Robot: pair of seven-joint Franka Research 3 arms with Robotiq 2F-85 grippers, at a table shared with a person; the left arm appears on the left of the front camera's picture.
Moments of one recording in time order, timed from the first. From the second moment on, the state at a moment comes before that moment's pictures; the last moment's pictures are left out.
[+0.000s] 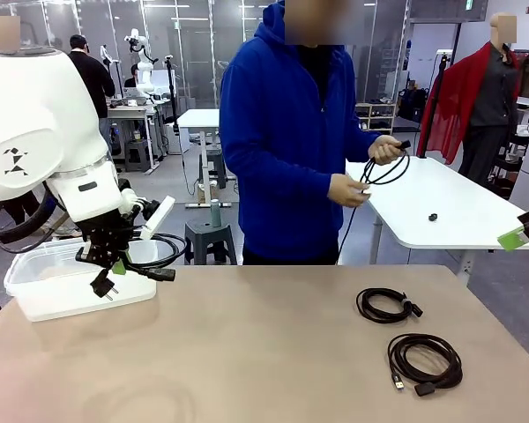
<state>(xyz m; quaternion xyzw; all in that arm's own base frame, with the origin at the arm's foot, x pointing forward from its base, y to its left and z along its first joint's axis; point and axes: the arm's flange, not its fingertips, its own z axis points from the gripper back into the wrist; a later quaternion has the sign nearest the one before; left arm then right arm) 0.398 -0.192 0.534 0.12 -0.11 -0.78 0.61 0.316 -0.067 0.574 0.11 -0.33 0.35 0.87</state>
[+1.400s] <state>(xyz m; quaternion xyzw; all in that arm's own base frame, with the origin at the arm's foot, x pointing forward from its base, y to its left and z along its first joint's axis) 0.569 -0.040 0.520 0.10 -0.13 -0.49 0.86 0.316 -0.067 0.574 0.11 -0.33 0.35 0.87</state>
